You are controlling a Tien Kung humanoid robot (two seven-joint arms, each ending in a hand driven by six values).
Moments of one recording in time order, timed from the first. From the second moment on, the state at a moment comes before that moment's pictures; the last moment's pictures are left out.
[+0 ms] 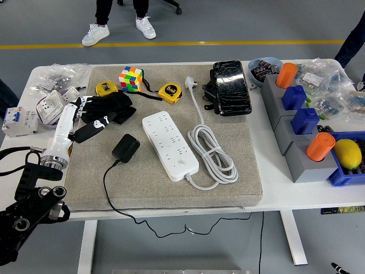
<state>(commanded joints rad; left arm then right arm) -0.30 0.29 -0.96 -1.11 1.18 0.52 -0.30 0.07 -0.28 0.59 0.38 -0.27 -0.11 0.07</state>
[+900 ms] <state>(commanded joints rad) -0.27 0.32 -1.09 -1.15 0.92 0.45 -0.34 0.09 -0.27 0.54 0.36 -0.24 -0.11 0.04</state>
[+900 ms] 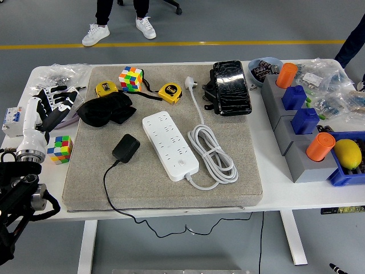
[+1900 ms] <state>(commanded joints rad) -0.25 0.33 -1.13 -1.20 0.94 0.44 -0.32 0.11 -0.26 0.51 0.35 -0.24 -0.10 0.03</state>
